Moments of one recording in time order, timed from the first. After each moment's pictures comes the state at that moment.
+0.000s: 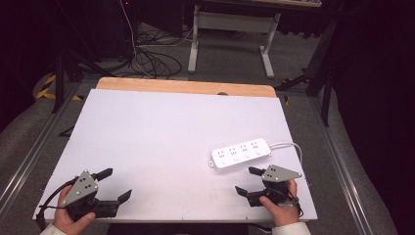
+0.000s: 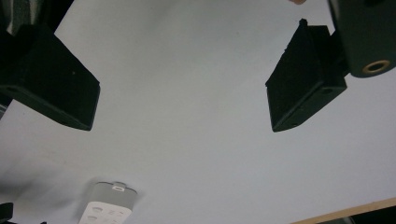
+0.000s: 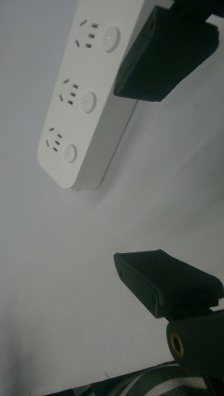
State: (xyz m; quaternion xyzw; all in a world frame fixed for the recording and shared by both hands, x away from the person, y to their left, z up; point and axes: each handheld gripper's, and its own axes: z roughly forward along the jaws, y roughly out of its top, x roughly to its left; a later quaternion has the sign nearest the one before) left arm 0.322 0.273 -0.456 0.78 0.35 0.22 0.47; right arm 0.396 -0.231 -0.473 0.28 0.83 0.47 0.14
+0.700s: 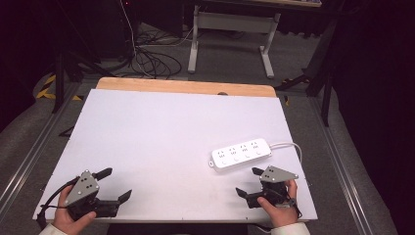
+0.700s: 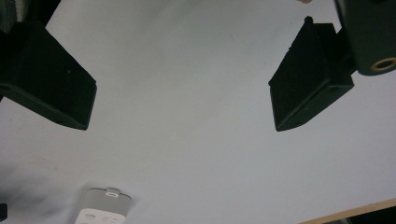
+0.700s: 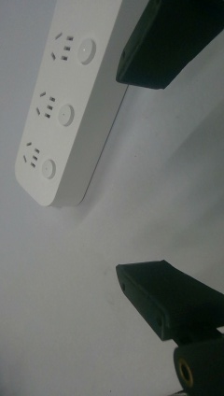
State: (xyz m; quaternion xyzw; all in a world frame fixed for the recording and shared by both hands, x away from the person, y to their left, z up) left arm 0.324 0.275 -0.462 0.78 0.35 0.23 0.46; right arm 0.395 -0.229 -0.480 0.30 0.83 0.44 0.16
